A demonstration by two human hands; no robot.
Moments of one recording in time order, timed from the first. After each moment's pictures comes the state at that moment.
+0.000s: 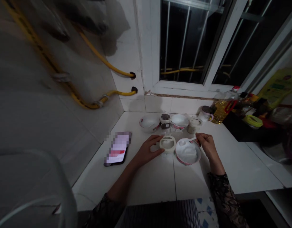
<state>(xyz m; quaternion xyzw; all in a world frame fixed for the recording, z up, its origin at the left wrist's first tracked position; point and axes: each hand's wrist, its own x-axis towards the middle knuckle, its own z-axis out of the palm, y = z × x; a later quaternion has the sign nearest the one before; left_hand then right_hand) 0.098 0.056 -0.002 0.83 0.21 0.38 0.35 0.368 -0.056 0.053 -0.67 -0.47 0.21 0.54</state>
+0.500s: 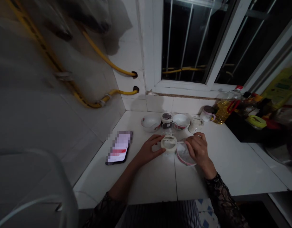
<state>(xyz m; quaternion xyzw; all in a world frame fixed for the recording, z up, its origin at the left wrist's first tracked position) 0.098 0.056 -0.002 0.83 0.21 0.38 0.36 0.322 -0.059 0.056 -0.47 -0.74 -0.24 0.41</state>
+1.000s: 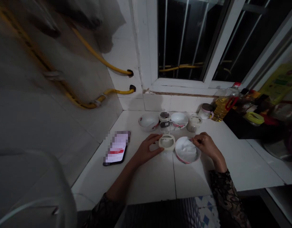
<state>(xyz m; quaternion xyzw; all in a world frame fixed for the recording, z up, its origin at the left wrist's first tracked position) 0.097 0.056 -0.002 0.83 0.20 0.38 0.35 0.385 -0.065 0.050 -0.65 -0.70 0.02 0.29</state>
